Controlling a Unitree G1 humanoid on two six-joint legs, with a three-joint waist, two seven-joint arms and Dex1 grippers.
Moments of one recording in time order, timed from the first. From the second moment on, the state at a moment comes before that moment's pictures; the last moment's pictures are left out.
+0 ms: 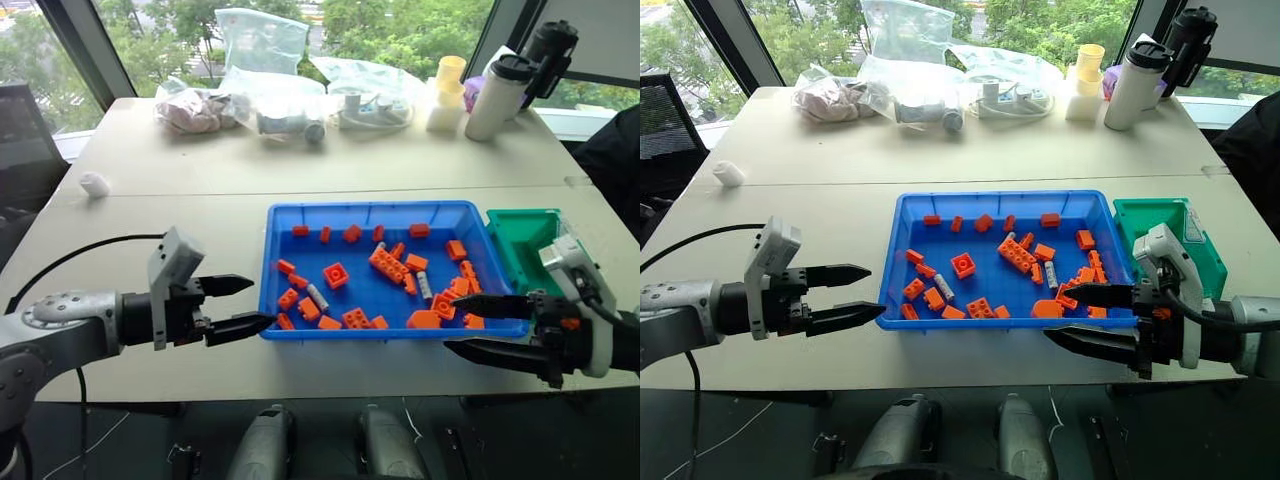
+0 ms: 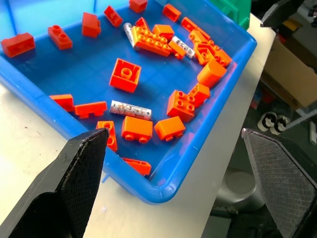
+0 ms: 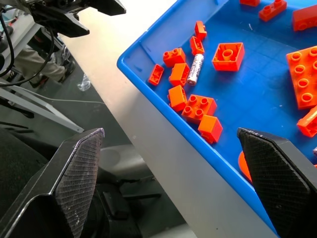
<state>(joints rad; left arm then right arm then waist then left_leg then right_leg) -0.09 0.93 0.33 -0.62 -1.23 1.07 -0.59 0.10 -1.10 -0.64 -0.61 1.37 1.20 0.77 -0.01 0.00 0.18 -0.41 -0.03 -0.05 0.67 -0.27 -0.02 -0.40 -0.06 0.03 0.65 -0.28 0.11</state>
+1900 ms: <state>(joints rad) -0.31 1.17 0.10 -0.47 -0.79 0.85 -1.07 -0.76 -0.69 0.19 -0.31 1.06 1.43 0.48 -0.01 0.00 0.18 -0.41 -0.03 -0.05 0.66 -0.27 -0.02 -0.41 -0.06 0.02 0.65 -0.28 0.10</state>
